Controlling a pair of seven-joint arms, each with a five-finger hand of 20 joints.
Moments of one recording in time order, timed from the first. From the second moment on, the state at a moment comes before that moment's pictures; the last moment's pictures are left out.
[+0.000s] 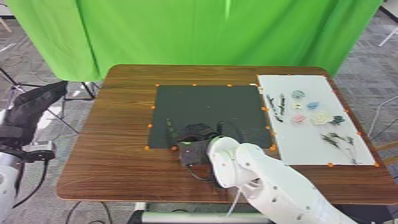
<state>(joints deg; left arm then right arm) 122.7 -49.6 -114.6 -110.5 63.0 -1.2 8.1 -69.7 -67.0 38.2 -103.0 -54.1 34.0 39.6</state>
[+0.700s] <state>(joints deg) 122.7 -49.6 -114.7 -111.2 63.0 -3.1 6.8 -68.2 -69.7 38.1 -99.7 -56.2 37.8 39.1</state>
